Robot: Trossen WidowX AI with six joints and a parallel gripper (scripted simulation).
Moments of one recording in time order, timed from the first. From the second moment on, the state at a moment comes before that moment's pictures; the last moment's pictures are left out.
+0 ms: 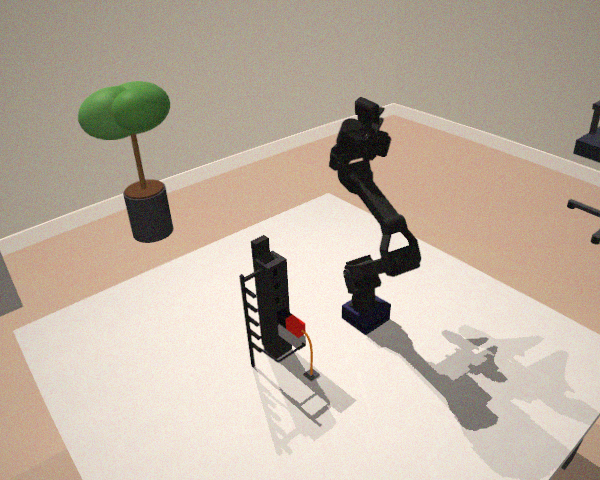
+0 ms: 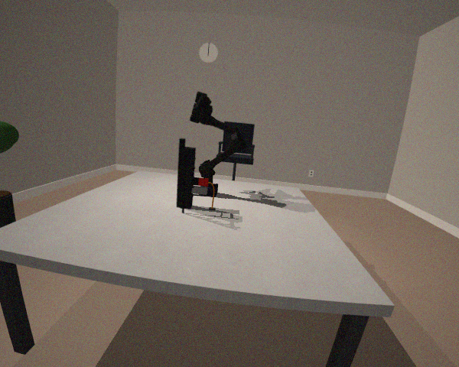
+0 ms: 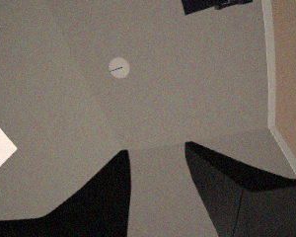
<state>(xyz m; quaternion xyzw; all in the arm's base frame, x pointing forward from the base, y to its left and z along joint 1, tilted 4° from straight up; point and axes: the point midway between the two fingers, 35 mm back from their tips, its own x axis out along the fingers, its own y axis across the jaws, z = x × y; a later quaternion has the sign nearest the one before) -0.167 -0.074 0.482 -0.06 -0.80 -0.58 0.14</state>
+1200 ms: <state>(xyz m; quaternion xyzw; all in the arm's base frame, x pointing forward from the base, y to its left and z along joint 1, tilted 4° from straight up) 0.115 -0.299 0.422 0.18 -0.18 -0.68 0.69</state>
